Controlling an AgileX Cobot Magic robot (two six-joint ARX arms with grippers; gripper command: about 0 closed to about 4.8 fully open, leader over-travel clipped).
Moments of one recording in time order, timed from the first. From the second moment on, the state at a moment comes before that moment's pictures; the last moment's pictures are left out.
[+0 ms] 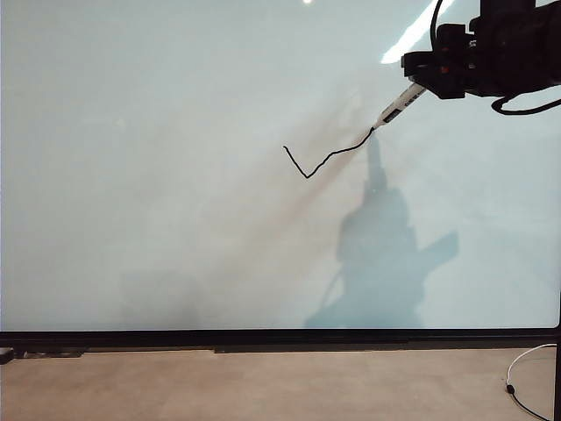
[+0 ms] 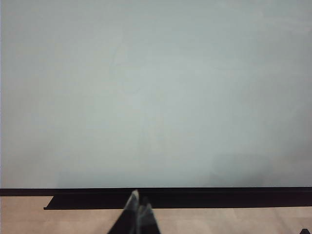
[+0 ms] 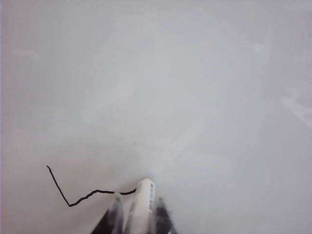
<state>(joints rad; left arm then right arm) 0.00 0.00 0.00 -0.03 0.00 -0.01 0.37 1.34 0.45 1.12 -0.03 -0.15</state>
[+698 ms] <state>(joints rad) 0.00 0.00 0.00 -0.03 0.00 -0.01 0.41 1.12 0.29 1.04 0.10 -0.18</state>
